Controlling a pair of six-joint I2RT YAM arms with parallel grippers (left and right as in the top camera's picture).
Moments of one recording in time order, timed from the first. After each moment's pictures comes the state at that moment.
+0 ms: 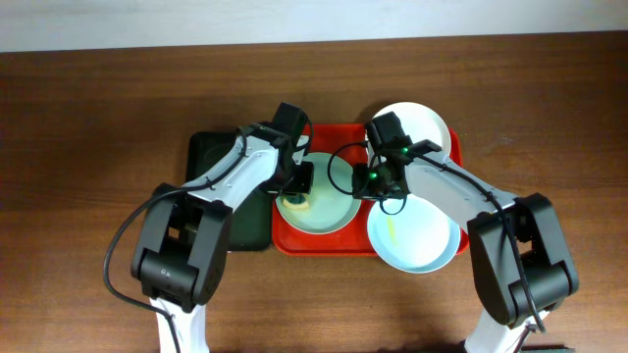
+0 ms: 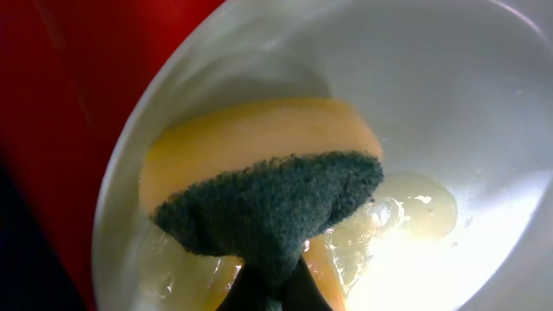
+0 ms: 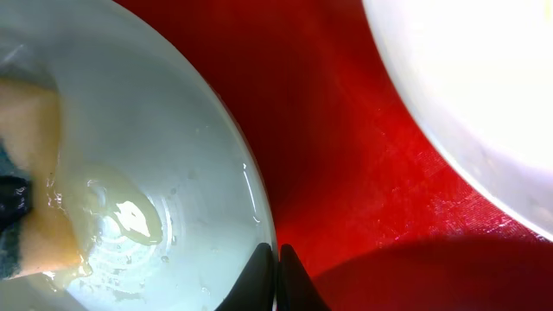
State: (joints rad) left arm -0.43 2.08 1.45 -0.80 0.17 -0.24; right arm 0.35 1.89 1.18 -0.57 -0.21 0.42
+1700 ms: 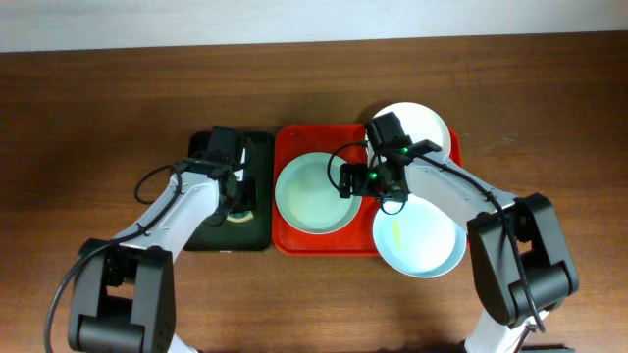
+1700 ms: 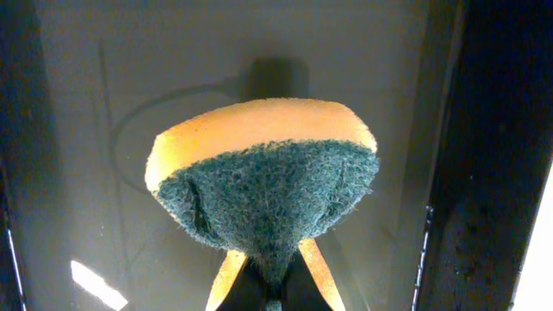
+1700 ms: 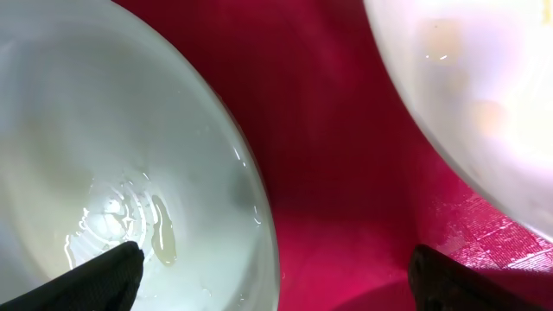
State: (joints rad) left arm -0.22 1.75 1.06 -0.65 -0.04 -0.22; right arm 0.35 1.89 1.18 -0.56 -0.21 0.42
